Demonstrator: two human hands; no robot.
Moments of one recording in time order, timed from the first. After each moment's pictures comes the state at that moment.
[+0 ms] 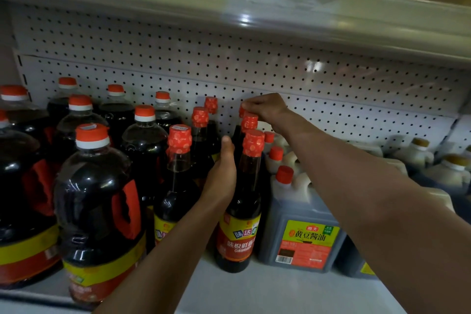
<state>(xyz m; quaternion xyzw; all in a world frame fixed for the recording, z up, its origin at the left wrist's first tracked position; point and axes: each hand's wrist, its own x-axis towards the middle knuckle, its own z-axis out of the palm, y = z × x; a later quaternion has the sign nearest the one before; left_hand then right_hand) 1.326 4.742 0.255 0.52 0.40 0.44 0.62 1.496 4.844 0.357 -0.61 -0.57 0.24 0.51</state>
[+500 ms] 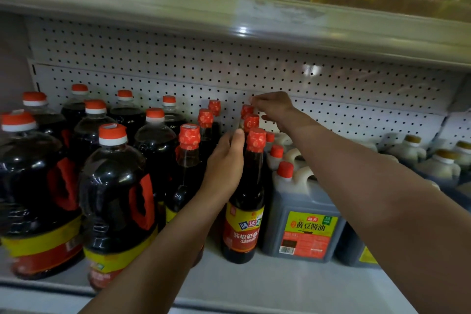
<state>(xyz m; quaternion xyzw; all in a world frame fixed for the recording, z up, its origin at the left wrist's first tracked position) 1.298 4.691 0.300 0.61 0.37 0.50 0.49 1.484 4.812 0.373 -0.64 -0.53 0.19 0.52</state>
